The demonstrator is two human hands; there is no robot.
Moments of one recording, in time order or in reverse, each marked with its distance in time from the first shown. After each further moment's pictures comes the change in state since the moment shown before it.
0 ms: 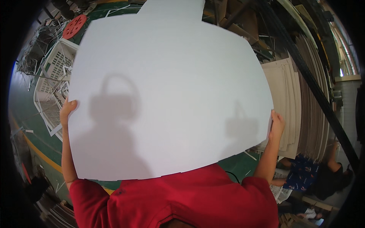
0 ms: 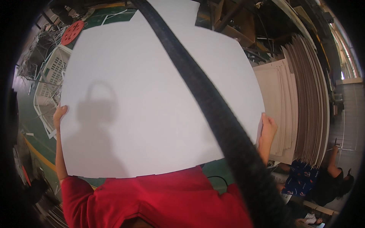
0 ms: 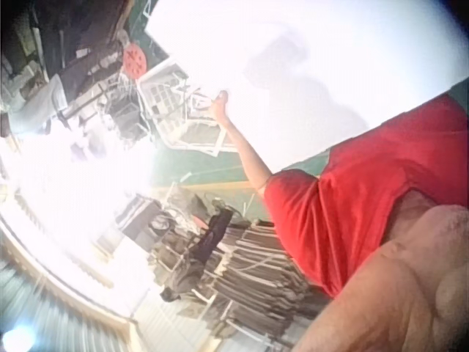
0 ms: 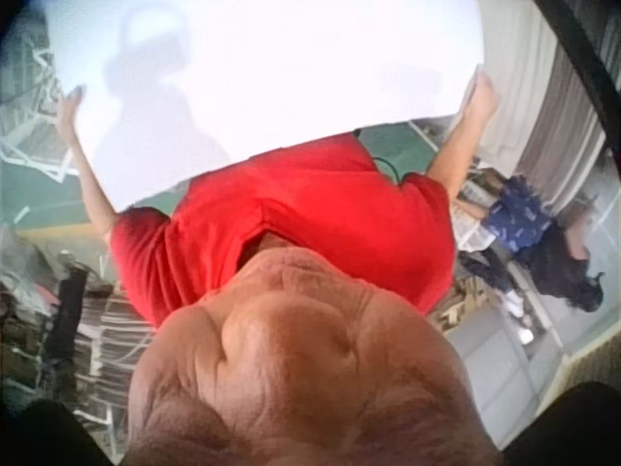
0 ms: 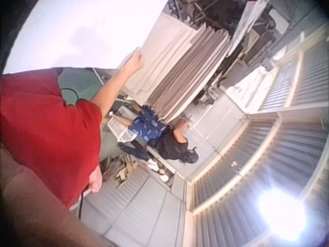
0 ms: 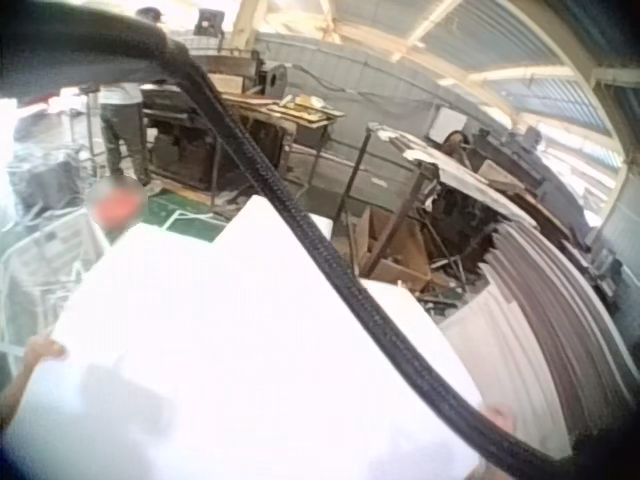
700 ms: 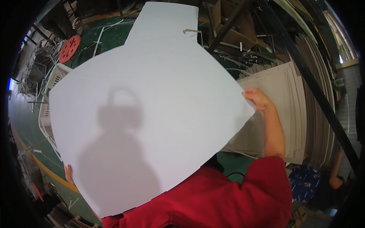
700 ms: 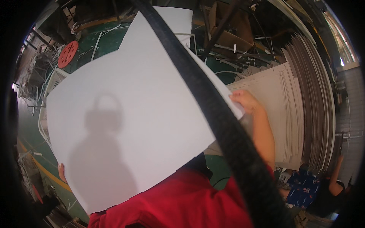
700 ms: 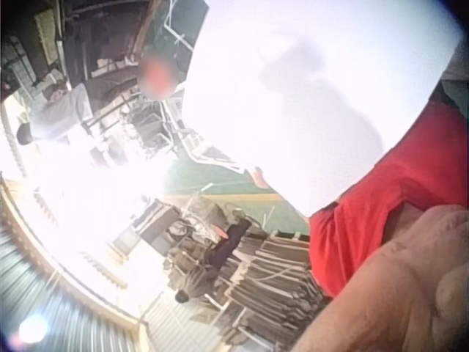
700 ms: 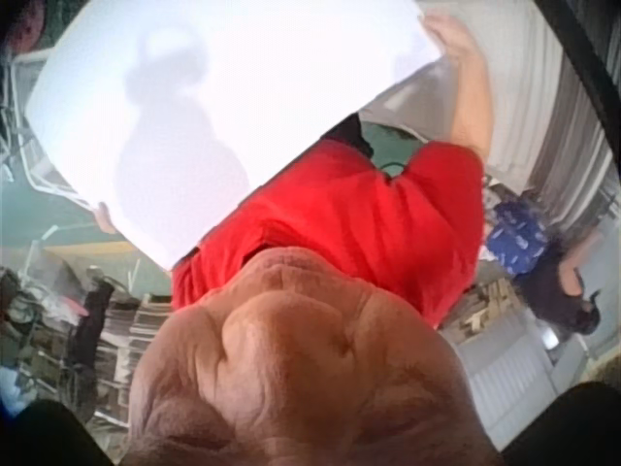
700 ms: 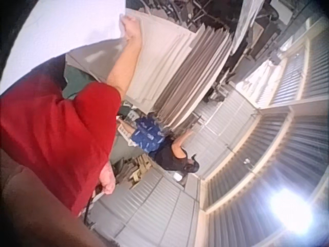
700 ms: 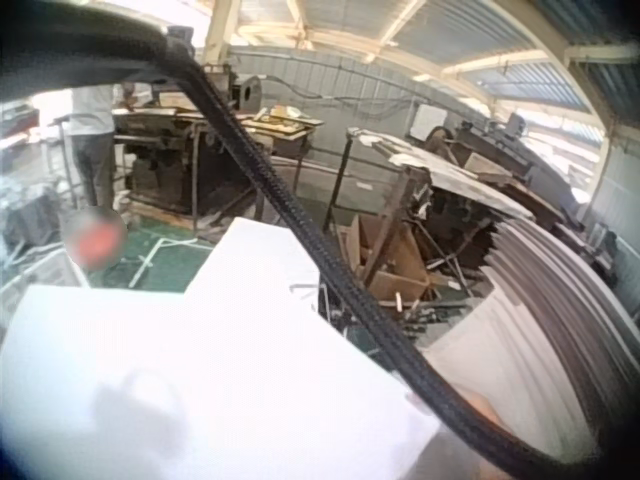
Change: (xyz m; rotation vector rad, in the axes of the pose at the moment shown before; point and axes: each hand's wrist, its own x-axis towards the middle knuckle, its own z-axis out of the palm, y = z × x) left_hand -0.051 -0.055 0.003 0.756 0.632 0.849; right_hand 0.119 -0.045 0.149 -0.152 -1.000 0.267
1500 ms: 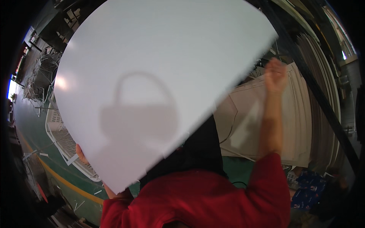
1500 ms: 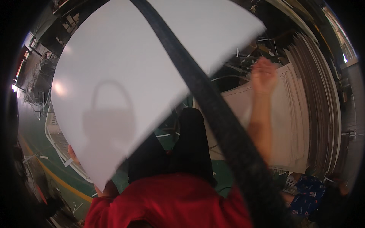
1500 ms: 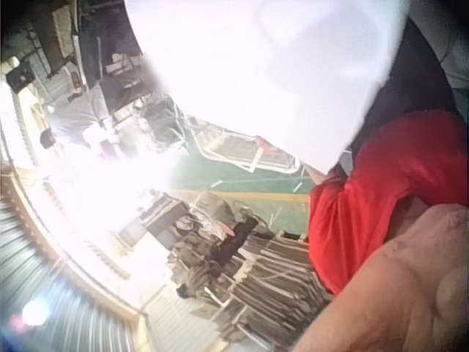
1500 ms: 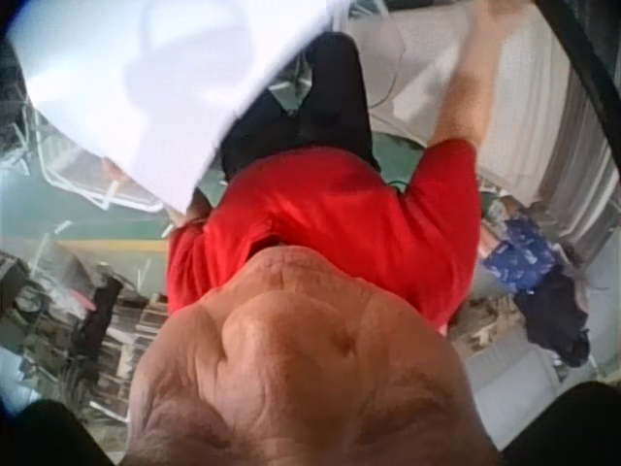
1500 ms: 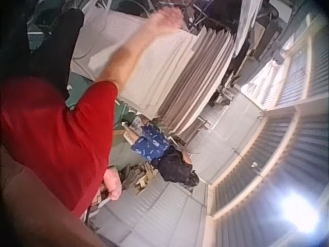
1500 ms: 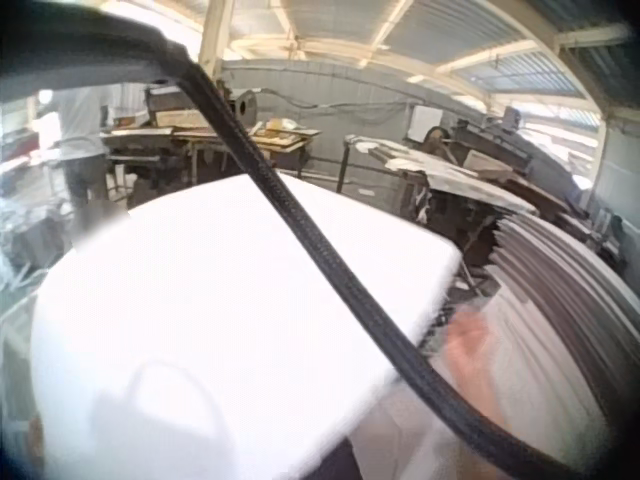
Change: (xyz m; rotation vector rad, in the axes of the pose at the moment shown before) left_hand 0.041 0.028 0.097 -1.335 -0.044 -0.829; right_hand 0.035 -0.053 -0.049 1.158 -0.112 -1.035
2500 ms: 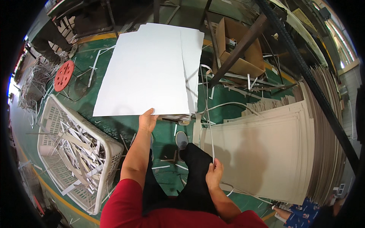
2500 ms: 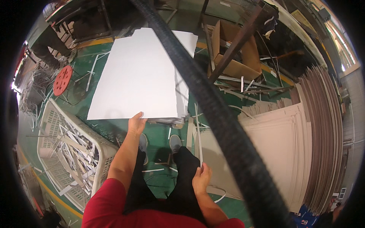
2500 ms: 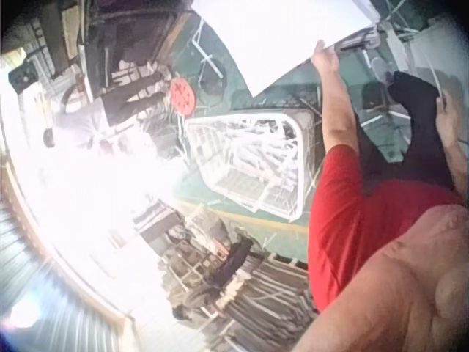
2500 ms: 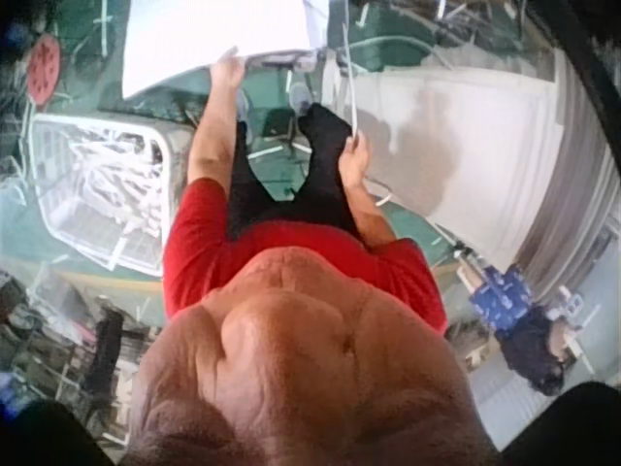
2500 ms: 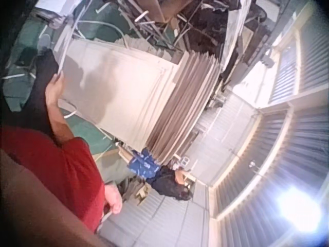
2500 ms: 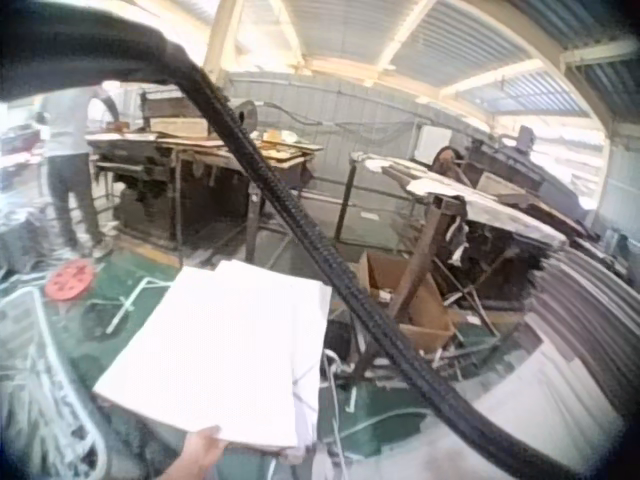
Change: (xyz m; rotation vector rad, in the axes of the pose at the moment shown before) left_hand 0.226 -0.385 0.046 0.012 0.080 -0.577; right_hand -0.188 0.223 -0.053 -1.790 0.607 0.309
